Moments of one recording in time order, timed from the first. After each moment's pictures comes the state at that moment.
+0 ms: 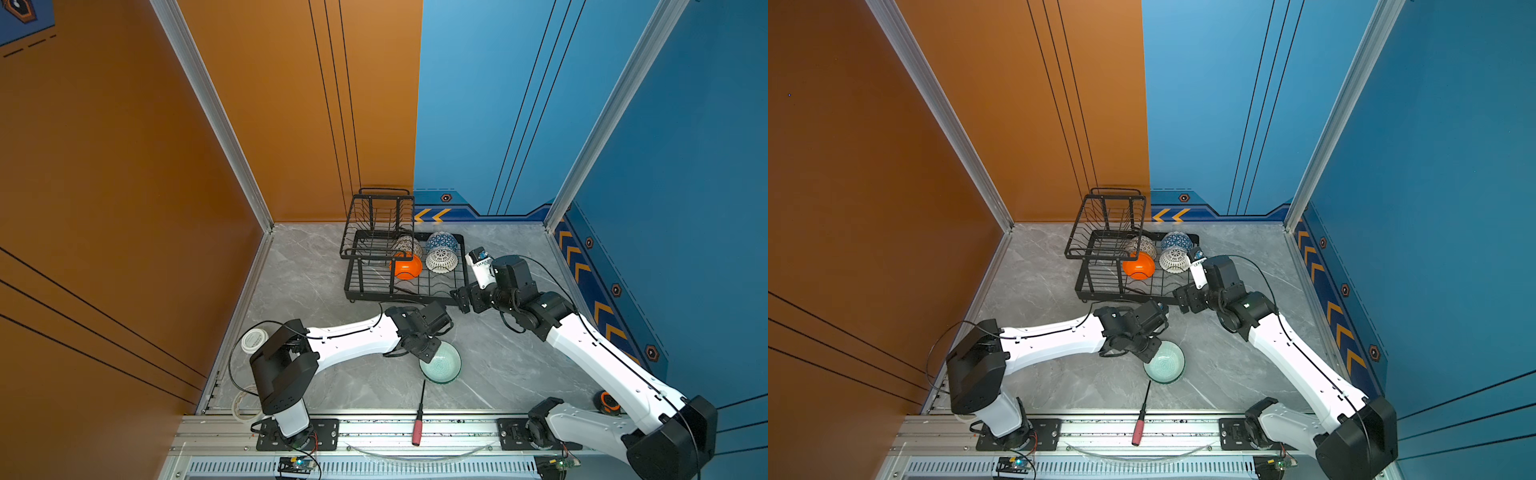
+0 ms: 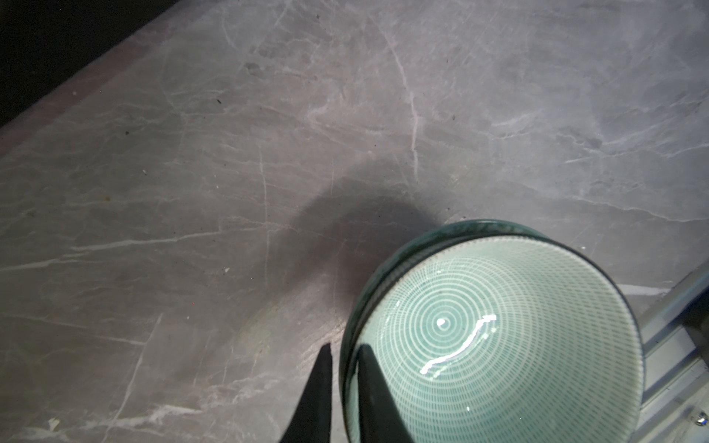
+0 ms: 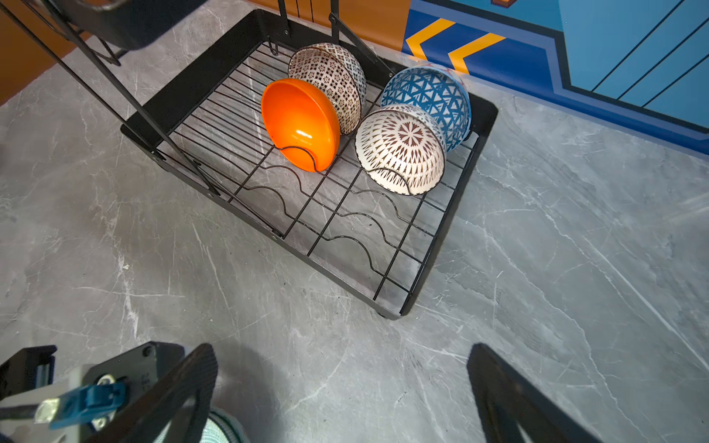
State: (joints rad) left arm -1.05 1.70 1.19 -0.66 -0.08 -0.40; right arm 0.49 1.15 1.01 -0.55 0.01 0.03
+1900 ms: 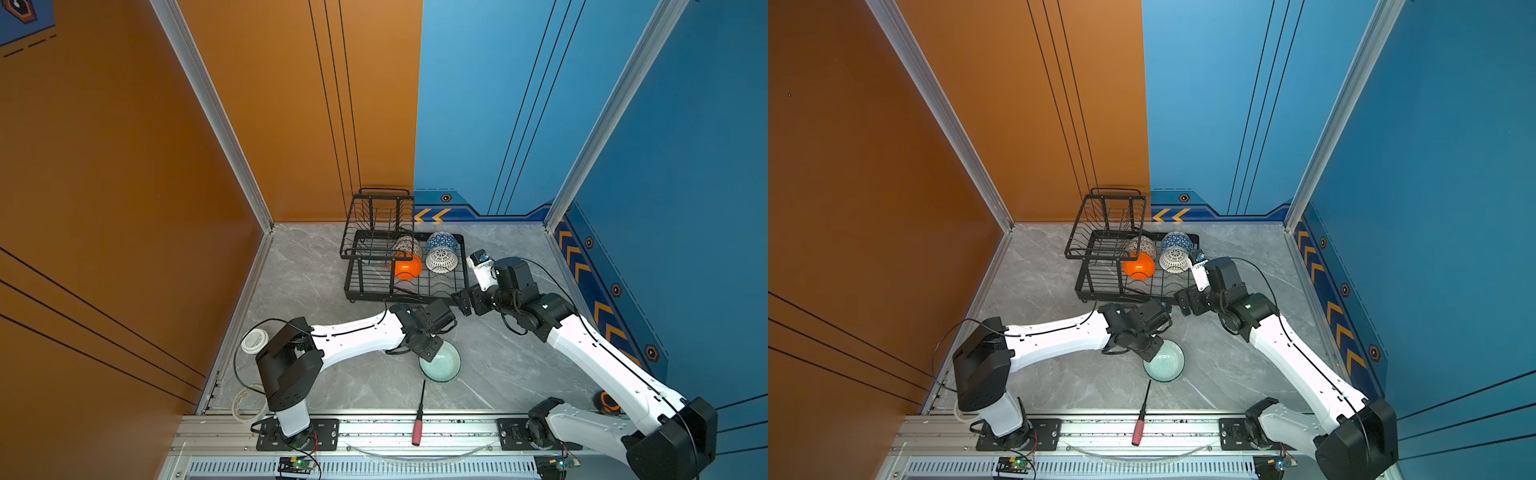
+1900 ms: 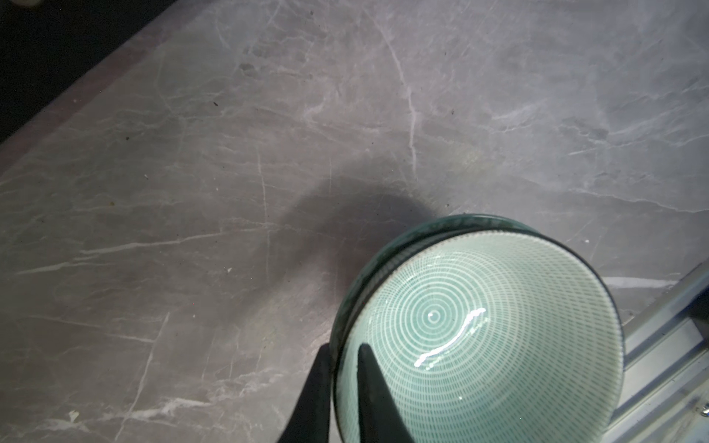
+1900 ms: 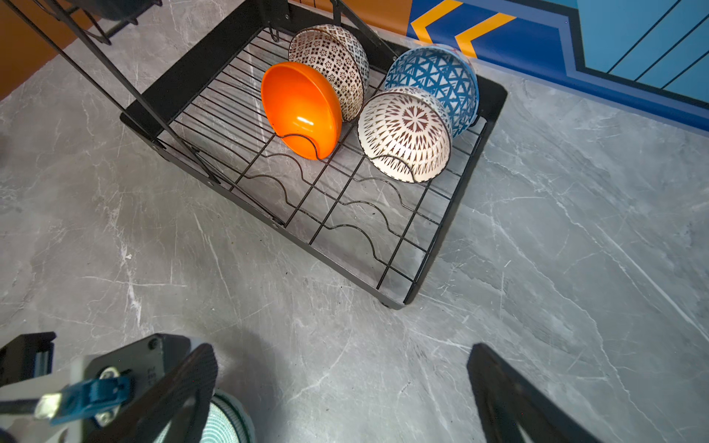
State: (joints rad) left arm -1.05 1.73 1.26 -0.73 -0.07 -0.38; right arm 0.47 1.14 0.99 -0.56 -0.03 0.03
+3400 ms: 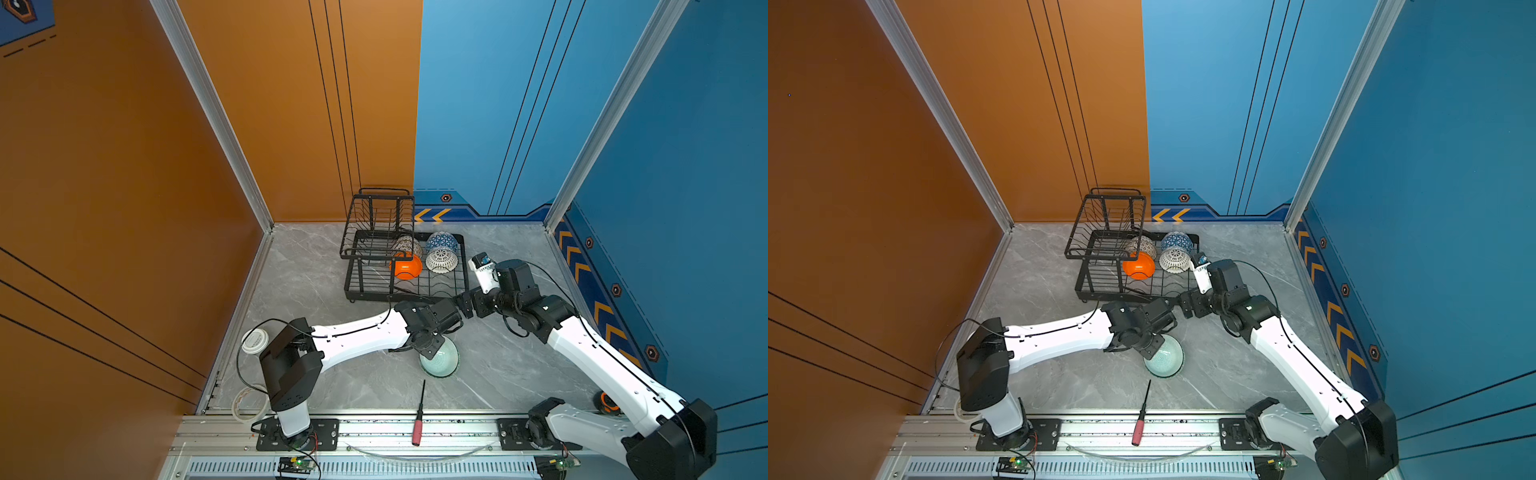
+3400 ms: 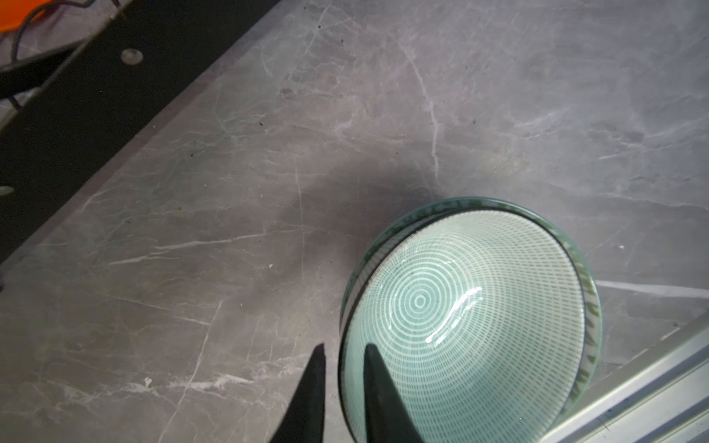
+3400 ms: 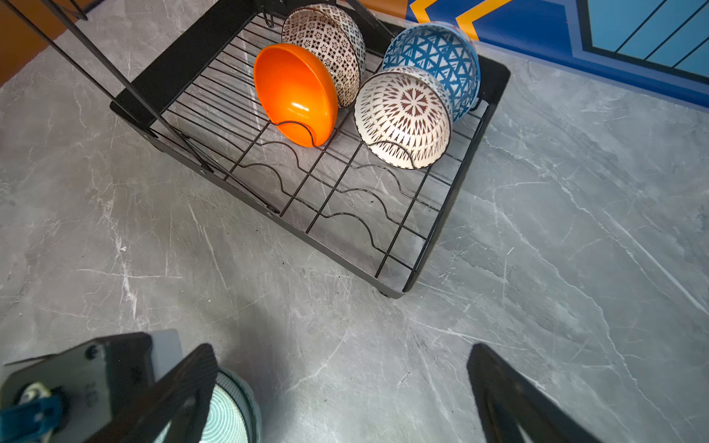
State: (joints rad) left arm -1.08 1.75 1.34 -0.84 -0.20 -0.36; right arm 0.45 1.13 0.96 -0.56 -0.05 0.03
